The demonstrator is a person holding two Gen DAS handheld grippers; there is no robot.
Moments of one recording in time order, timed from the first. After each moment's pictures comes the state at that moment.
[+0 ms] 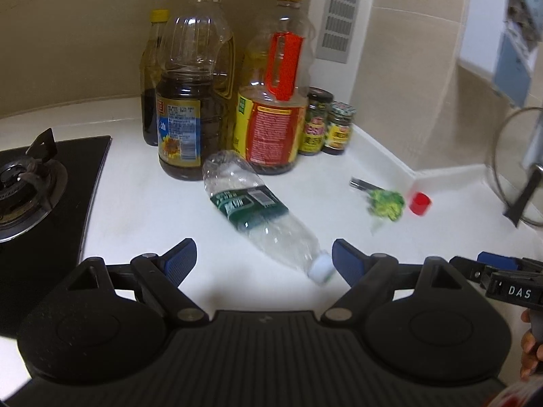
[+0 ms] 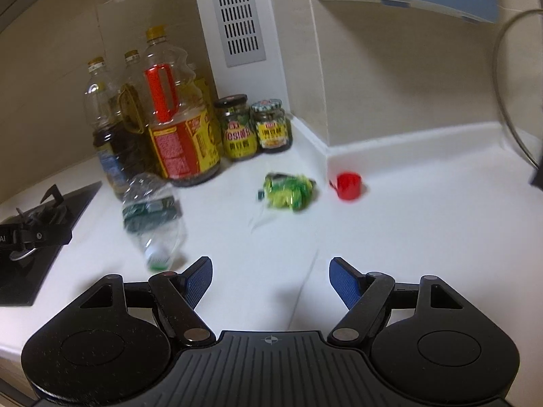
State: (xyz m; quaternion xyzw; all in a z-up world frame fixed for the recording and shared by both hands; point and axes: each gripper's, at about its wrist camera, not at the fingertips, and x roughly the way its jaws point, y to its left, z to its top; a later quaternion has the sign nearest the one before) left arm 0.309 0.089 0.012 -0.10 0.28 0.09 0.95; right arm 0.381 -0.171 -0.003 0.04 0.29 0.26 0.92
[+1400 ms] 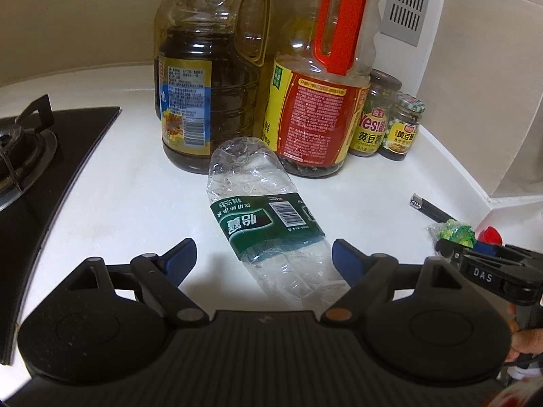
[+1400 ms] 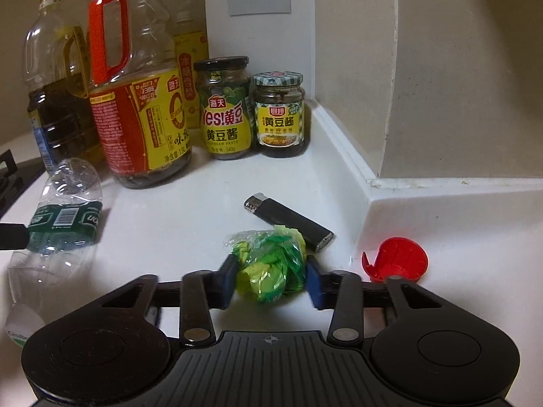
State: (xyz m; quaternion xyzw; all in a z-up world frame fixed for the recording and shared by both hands) left arm 0.404 0.095 -0.032 -0.15 0.31 0.17 0.92; right arm 0.536 -0.115 -0.058 -0.04 0.29 0.30 0.91
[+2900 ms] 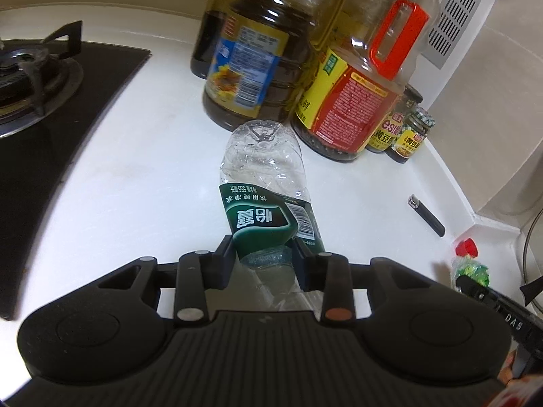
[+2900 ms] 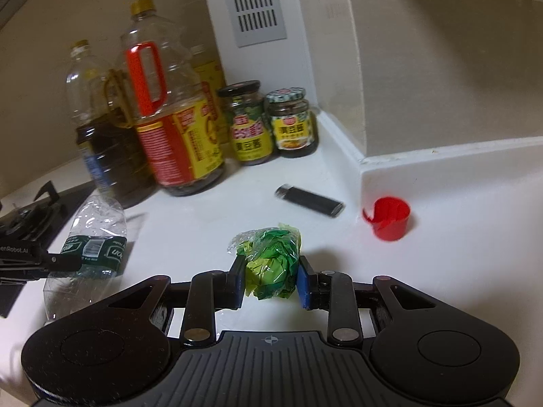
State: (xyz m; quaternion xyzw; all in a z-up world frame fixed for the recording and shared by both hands) left arm 0.352 0.144 -0.043 -0.26 0.32 0.14 0.90; right arm 0.459 -0.151 -0.034 0.04 0.29 0.32 0.90
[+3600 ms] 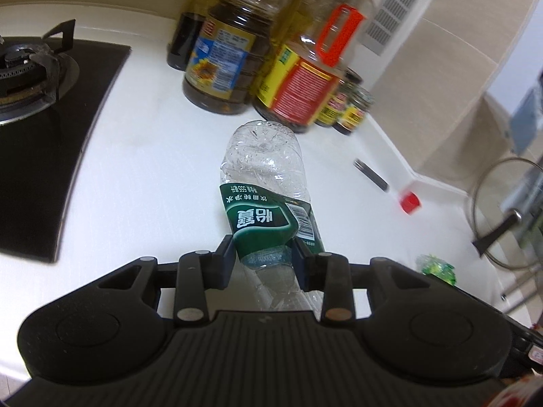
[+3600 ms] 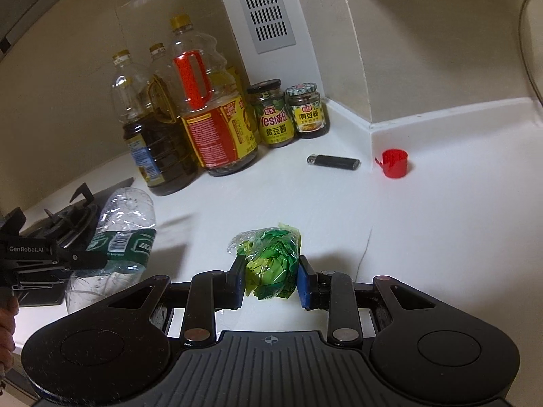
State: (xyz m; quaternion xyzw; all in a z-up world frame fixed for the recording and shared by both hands) left arm 0.268 0.139 -0.028 -0.26 0.32 0.04 0.91; right arm 0.338 -0.157 -0.017 0.09 0.30 0.29 0.90
